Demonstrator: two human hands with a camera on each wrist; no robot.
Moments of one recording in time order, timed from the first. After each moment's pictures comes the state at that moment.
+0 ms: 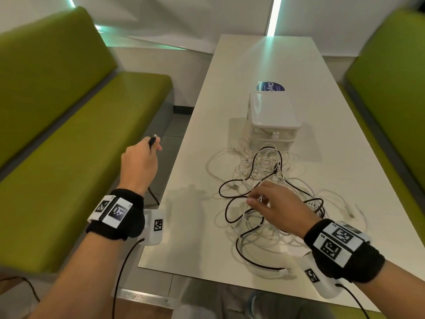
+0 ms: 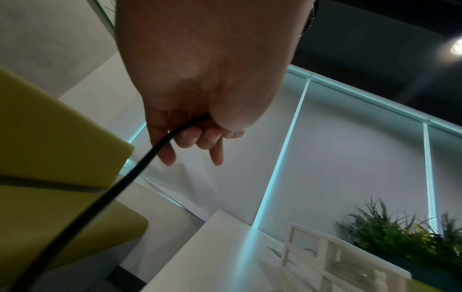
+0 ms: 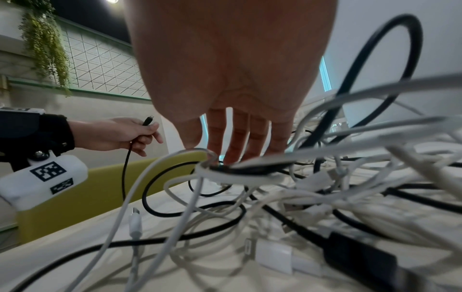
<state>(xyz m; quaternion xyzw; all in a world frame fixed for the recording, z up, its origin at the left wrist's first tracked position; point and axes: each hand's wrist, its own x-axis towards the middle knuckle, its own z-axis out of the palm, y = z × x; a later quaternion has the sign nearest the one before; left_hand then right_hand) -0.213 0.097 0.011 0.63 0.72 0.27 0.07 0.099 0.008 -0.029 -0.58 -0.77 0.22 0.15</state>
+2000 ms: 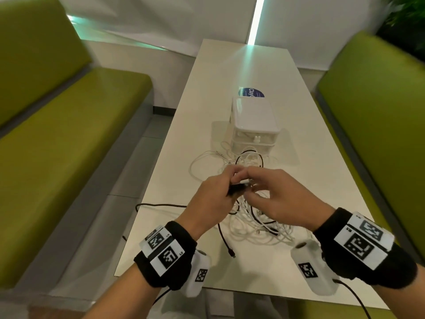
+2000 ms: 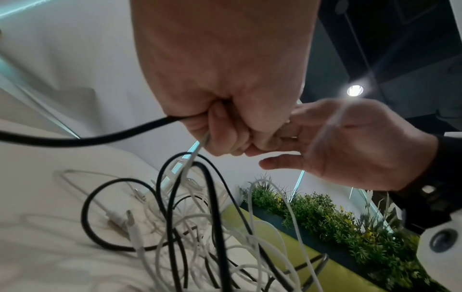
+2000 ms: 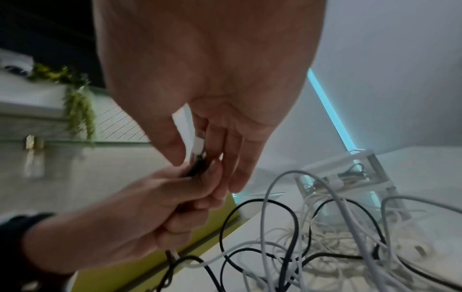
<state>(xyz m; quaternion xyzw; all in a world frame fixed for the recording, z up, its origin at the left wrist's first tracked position) -0.071 0.028 -0.008 0.78 0.40 0.33 0.34 0.089 -0.012 0.064 -0.52 -0.76 0.31 0.23</state>
